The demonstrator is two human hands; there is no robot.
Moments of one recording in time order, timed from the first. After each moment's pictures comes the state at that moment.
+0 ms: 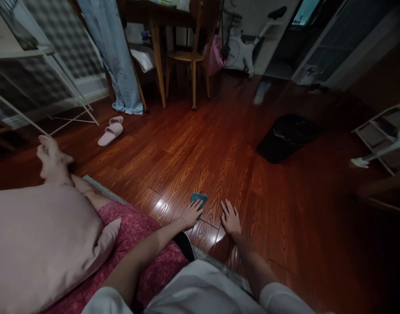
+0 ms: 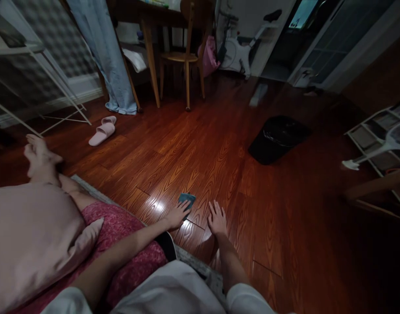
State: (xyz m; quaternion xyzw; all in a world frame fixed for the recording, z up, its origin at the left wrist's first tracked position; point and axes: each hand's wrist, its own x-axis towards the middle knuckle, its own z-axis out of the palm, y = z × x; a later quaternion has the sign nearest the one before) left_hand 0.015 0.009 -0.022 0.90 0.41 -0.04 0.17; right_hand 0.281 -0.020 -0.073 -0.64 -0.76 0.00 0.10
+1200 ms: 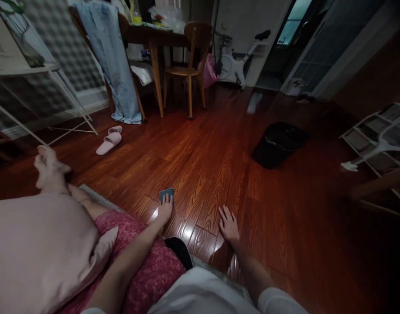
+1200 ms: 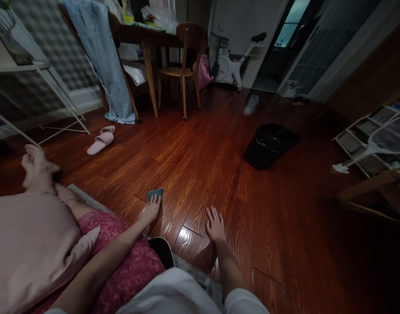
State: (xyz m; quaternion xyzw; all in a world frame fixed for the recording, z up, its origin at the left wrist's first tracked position) left_hand -0.072 0.052 -0.014 0.76 0.64 -0.12 0.10; right_hand 0.281 -0.018 -0.077 -0.64 -0.76 -0.01 0.11
